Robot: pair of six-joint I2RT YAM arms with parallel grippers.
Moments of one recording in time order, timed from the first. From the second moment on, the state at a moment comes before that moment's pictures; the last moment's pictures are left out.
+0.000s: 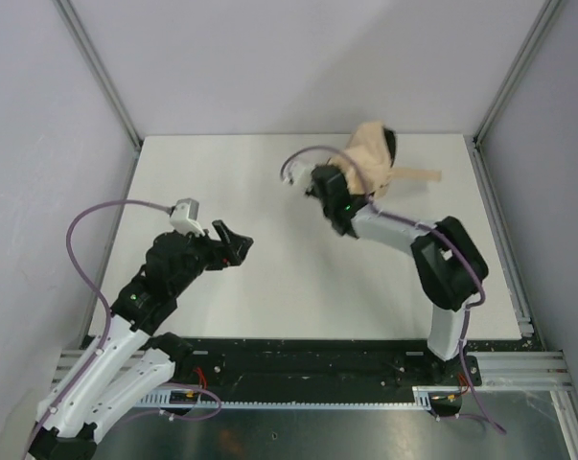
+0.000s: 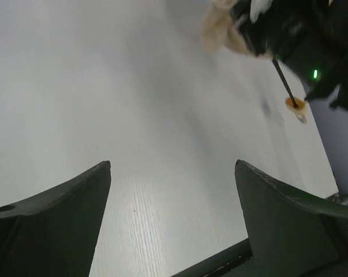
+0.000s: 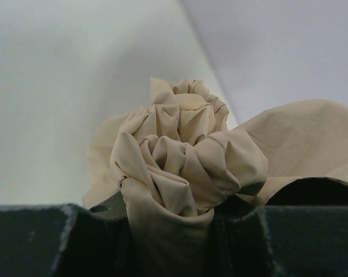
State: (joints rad) left arm -0.53 0.65 0.72 -0.37 -0.03 -0.55; right arm 0.61 1.85 1.35 0.12 0.48 -0.76
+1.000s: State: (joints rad) left arm -0.45 0.40 0.38 -0.45 -0.18 -1.08; right arm 0.87 2.10 1.46 -0.34 -0.17 -0.48
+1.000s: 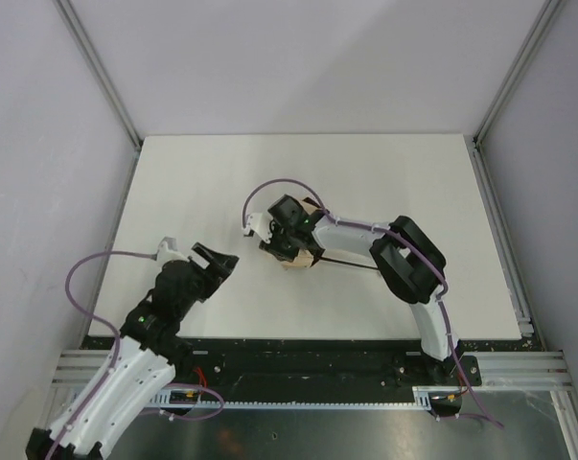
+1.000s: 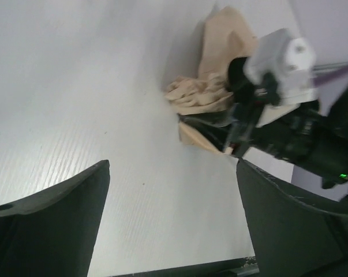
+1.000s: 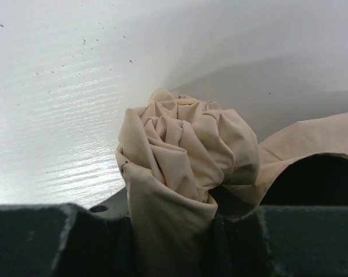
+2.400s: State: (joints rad) left arm -0.45 1.34 0.33 0.42 0.10 -1.54; right arm 0.76 2.15 1.49 -0.42 -0.68 -0.31
